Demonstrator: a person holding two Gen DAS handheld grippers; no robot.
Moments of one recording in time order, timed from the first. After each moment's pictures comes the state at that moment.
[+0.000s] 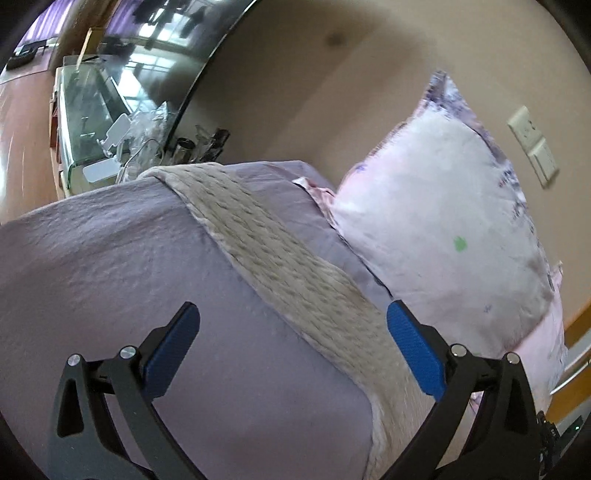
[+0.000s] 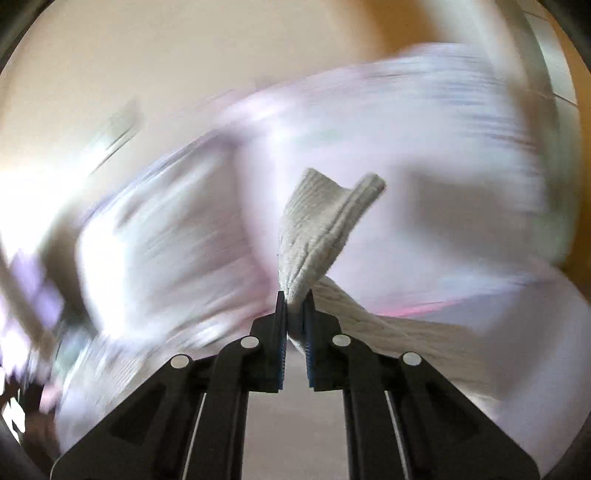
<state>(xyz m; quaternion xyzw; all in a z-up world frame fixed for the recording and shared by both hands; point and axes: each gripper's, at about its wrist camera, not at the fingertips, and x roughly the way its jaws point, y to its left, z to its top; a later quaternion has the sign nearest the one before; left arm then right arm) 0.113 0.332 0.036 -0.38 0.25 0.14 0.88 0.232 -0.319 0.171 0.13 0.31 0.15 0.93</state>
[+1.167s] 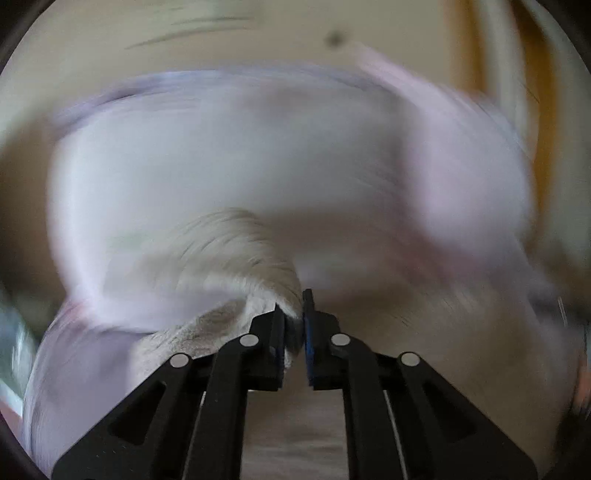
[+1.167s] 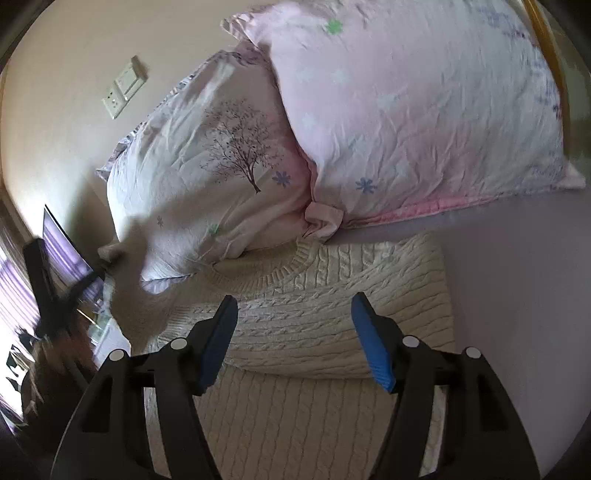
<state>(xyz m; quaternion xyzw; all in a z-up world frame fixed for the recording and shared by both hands) 0.220 -0.017 0.106 0.09 0.28 -0.15 0.94 0.203 -0.358 0.106 0.21 0.40 0.17 0.88</state>
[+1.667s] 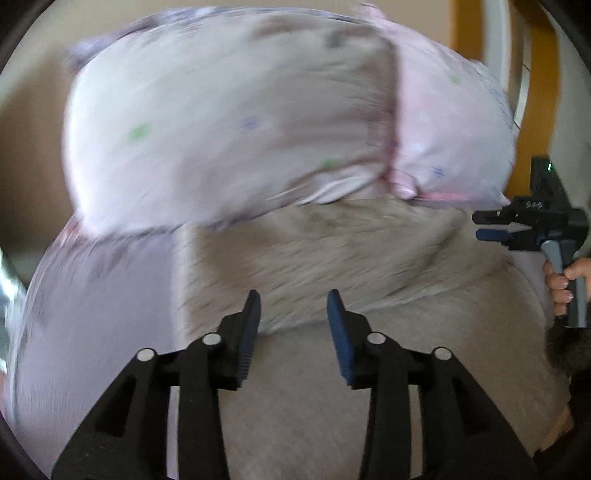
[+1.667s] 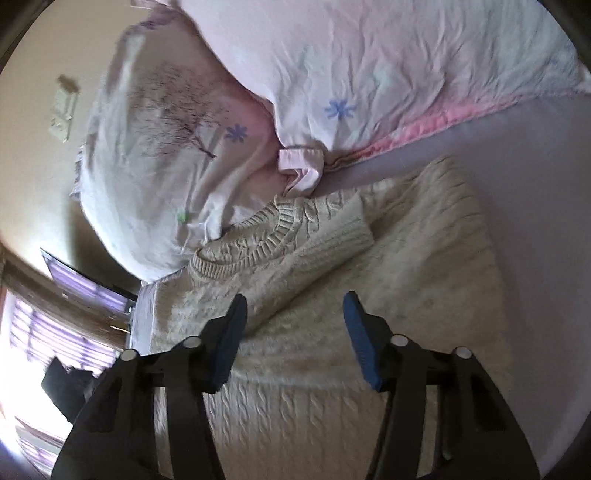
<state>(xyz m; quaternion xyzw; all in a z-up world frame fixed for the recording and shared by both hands) 0.155 0.073 0.075 0.01 0.35 -0.11 0.93 0.268 -0.355 0.053 0.31 0.51 0.16 0.78</state>
